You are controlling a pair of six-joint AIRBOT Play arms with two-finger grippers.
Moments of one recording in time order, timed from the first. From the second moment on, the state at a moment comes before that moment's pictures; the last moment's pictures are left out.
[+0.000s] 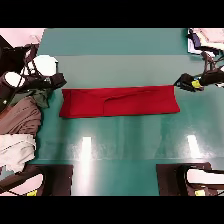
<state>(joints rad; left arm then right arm) -0.02 -1.21 1.04 1.02 -0.75 -1.50 -0.30 -1.46 1.29 -1.08 1.17 1.38</state>
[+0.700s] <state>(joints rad) -0.02 -1.21 1.06 0.99 -1.09 -1.46 -0.47 -1.75 1.29 -0.82 1.37 1.12</state>
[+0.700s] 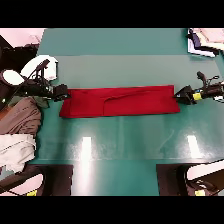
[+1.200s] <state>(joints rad) -0.12 -1.25 1.08 0.96 -1.03 -1.49 -0.43 -1.74 1.29 -0.78 1.38 1.02</state>
